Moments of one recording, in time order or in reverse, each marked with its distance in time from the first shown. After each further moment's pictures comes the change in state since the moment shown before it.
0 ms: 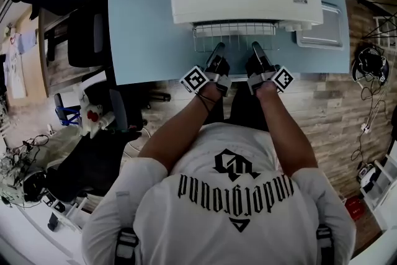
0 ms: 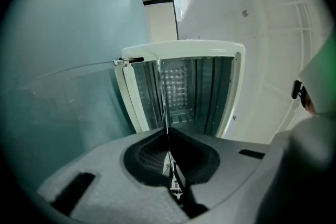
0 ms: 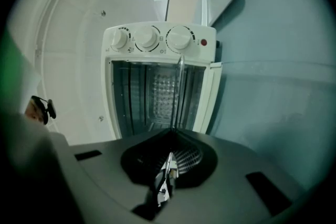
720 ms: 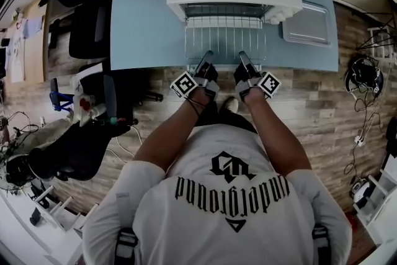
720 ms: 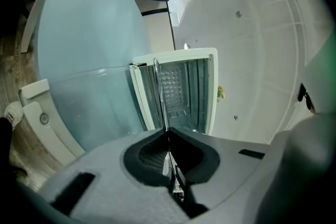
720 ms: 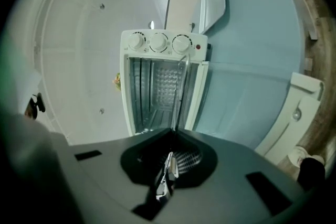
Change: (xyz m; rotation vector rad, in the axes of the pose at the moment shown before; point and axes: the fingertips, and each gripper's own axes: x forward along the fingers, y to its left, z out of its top) left arm -0.063 -0.018 -0.042 0.018 -0.061 -0.003; right arm -0.068 0.006 -0.037 -0.022 0.093 -0.032
